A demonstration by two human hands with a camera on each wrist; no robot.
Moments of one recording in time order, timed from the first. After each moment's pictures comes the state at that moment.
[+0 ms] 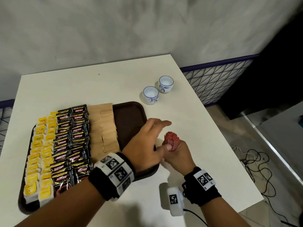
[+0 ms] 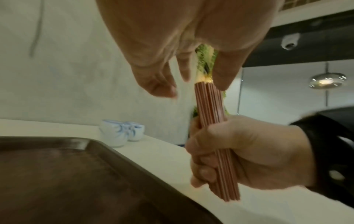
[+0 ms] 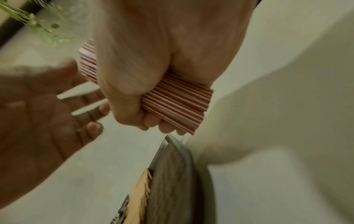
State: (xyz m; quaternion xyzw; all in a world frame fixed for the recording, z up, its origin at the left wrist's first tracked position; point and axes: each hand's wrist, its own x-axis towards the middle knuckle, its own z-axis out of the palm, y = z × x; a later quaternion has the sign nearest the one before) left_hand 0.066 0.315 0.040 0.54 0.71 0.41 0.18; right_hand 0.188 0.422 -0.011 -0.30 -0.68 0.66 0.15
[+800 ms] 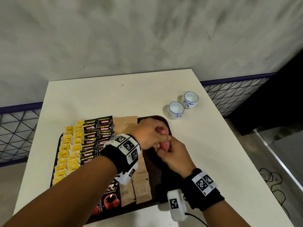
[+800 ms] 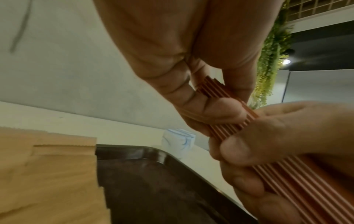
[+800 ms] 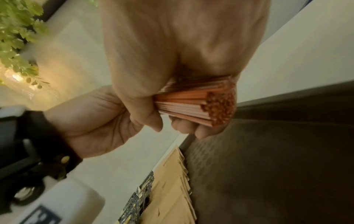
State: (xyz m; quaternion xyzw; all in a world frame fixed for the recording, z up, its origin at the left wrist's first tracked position) left_hand -0.064 0.317 0.051 0.39 0.73 0.40 0.39; right_hand 0.078 0.391 0.010 -0.31 -0.79 0.52 0.08
